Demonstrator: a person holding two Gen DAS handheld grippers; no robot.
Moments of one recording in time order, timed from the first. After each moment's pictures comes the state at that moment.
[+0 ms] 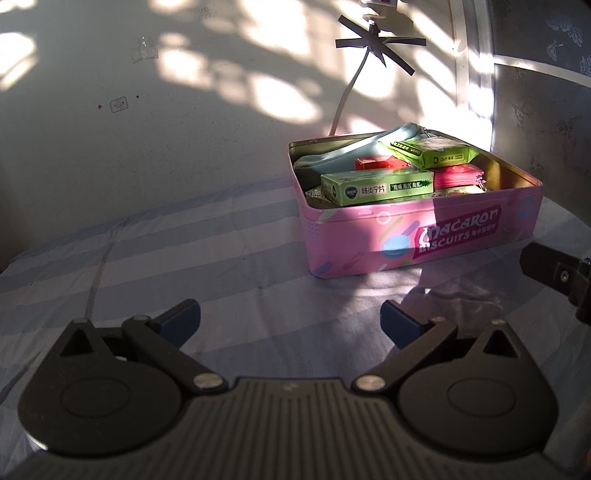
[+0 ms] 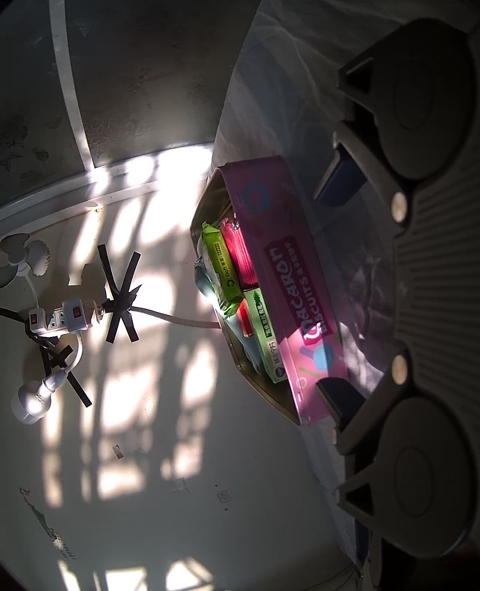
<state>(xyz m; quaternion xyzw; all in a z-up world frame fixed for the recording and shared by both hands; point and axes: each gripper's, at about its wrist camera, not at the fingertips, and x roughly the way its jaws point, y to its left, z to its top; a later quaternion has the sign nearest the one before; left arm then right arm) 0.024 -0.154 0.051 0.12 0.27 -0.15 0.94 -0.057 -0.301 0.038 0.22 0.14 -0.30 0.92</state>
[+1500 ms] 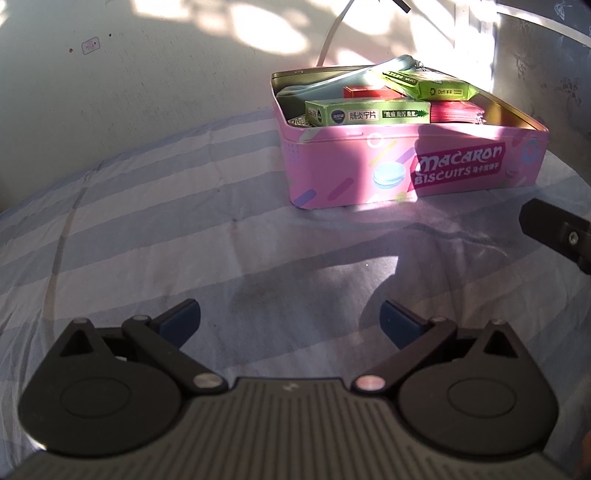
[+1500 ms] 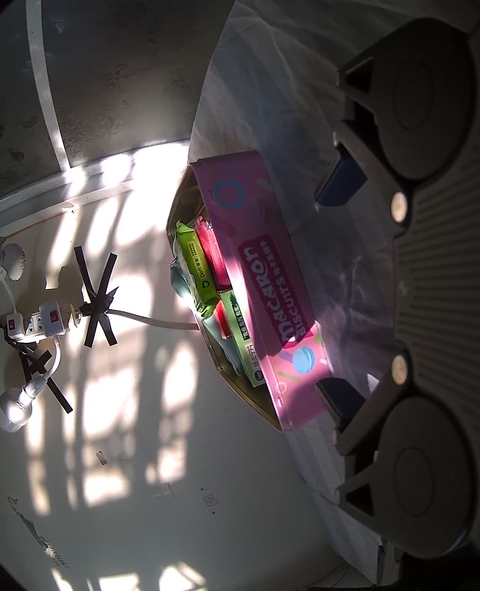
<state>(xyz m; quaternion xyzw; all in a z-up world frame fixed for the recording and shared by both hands) 0.035 -0.162 0.027 0.13 0.37 -0.16 0.91 -0.054 -0.306 0.026 0.23 0.16 -0.29 0.91</state>
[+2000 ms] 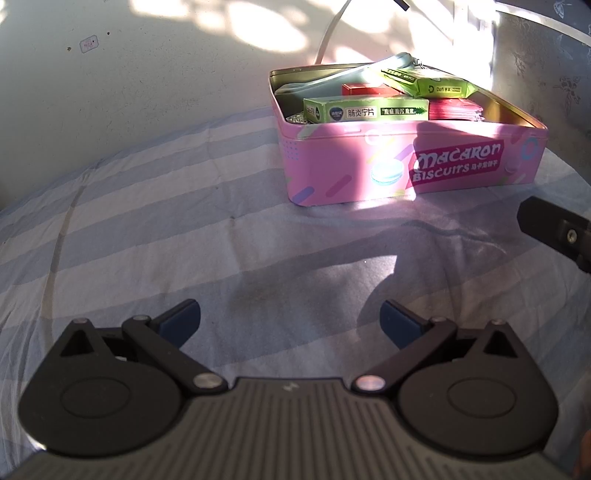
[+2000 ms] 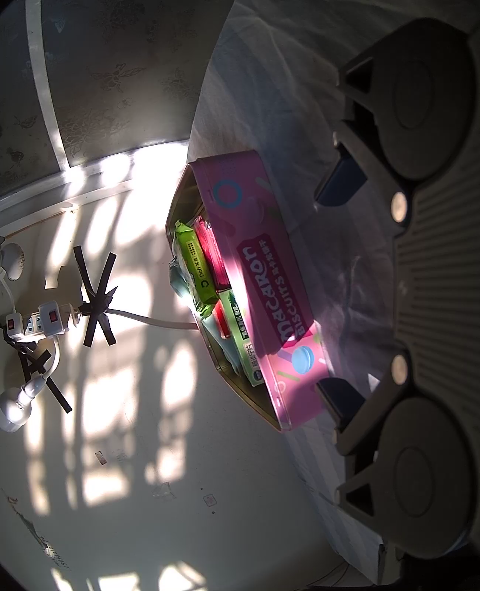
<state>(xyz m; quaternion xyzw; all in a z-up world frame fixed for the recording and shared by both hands) 0.034 -0.163 0.027 0.13 0.37 -0.16 0.91 -0.054 -0.305 0.026 0.23 0.16 -0.29 0.91</state>
